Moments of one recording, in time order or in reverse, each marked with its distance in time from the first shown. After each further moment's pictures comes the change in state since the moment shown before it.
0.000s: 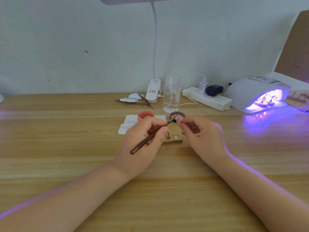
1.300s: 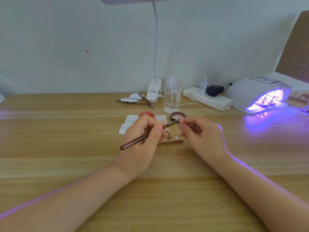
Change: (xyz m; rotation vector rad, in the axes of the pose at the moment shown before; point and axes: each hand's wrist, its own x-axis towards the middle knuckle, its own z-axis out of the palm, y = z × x) left_hand 0.000 -0.003 0.003 -0.239 0.033 -0.028; right_hand -0.002 -0.006 0.000 0.238 -0.019 0.030
